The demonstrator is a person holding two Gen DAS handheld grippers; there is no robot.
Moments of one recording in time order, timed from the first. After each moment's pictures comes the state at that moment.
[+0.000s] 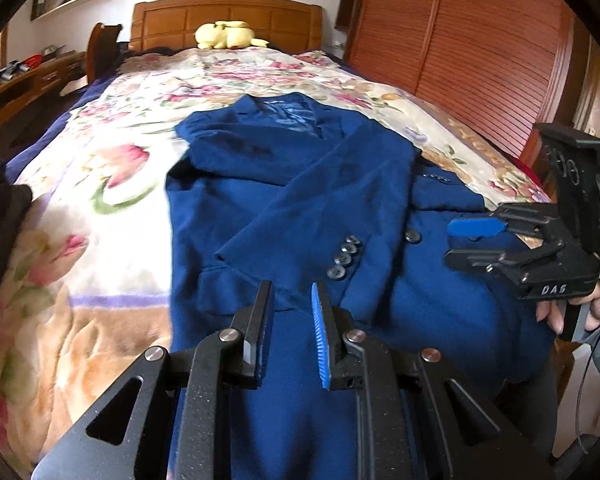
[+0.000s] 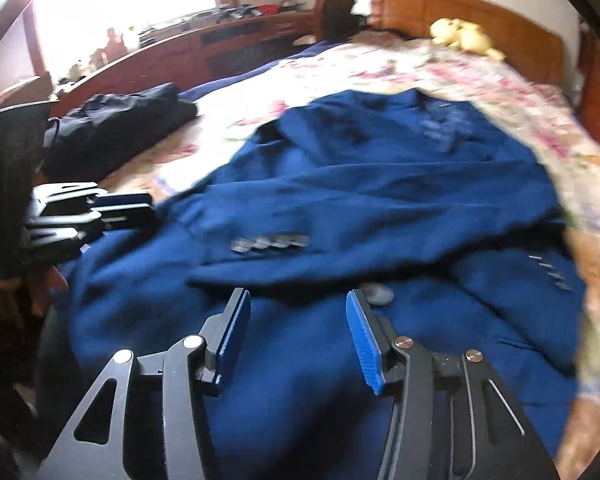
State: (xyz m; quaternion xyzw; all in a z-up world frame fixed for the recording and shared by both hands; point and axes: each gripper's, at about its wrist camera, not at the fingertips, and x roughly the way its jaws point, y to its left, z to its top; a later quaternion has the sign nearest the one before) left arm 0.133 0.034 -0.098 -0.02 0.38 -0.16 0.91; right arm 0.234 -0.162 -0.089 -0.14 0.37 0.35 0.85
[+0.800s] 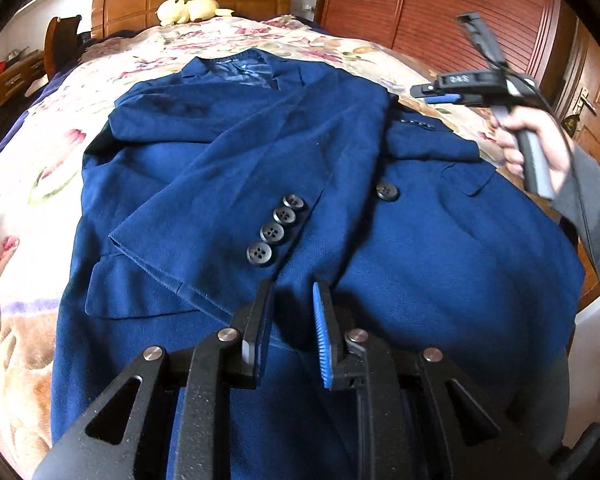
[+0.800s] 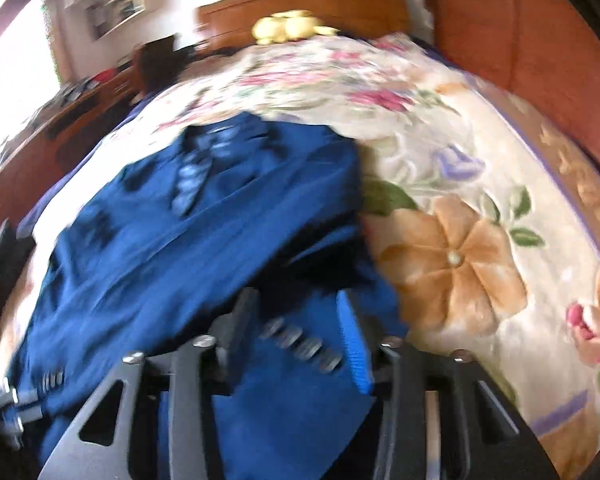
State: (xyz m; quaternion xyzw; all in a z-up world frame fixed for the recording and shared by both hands) left arm 0.152 -0.024 -0.139 0.01 0.42 -0.19 0.89; right arm 0.397 -0.280 -0.081 0.02 0.39 0.14 0.91
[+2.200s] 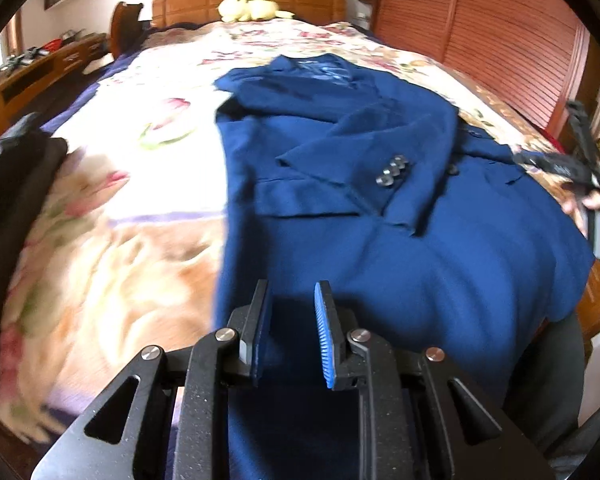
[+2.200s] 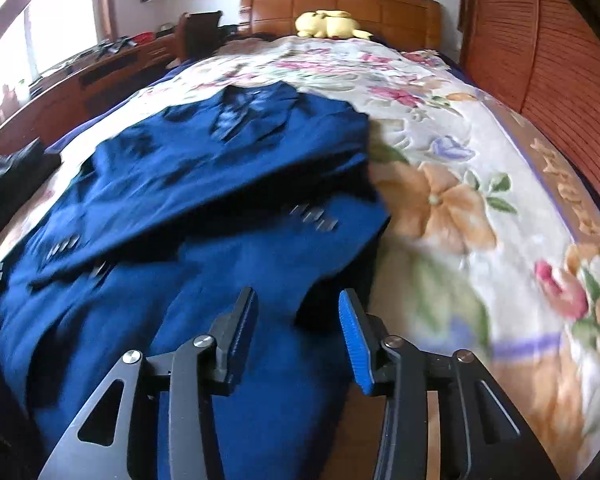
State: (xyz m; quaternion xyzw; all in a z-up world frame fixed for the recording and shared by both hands) left arm 0.088 0.069 -0.129 0.00 0.42 -0.10 0.90; right arm 0.284 -0.299 -0.101 -0.08 0.37 0.19 0.91
